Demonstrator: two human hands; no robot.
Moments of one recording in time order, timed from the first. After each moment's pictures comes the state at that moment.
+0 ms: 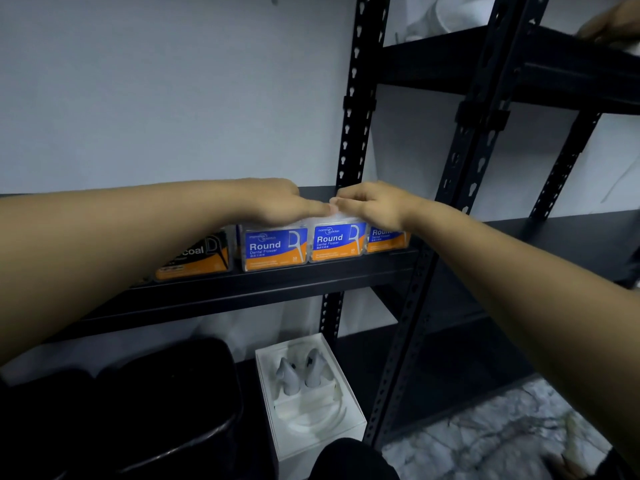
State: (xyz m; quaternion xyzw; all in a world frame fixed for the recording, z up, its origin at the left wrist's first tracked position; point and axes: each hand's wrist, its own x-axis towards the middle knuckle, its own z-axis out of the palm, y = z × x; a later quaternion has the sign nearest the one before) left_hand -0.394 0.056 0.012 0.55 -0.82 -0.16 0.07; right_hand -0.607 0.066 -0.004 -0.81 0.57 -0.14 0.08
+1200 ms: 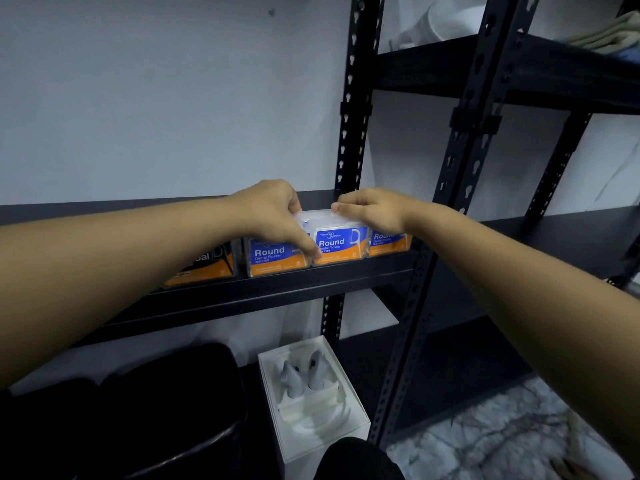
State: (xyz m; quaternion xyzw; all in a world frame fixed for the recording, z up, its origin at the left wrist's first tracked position) left_hand -0.382 0.069 0.007 0.52 -0.84 -0.12 0.11; right_hand -0.607 0.073 -0.002 -0.79 0.58 -0.14 0.12
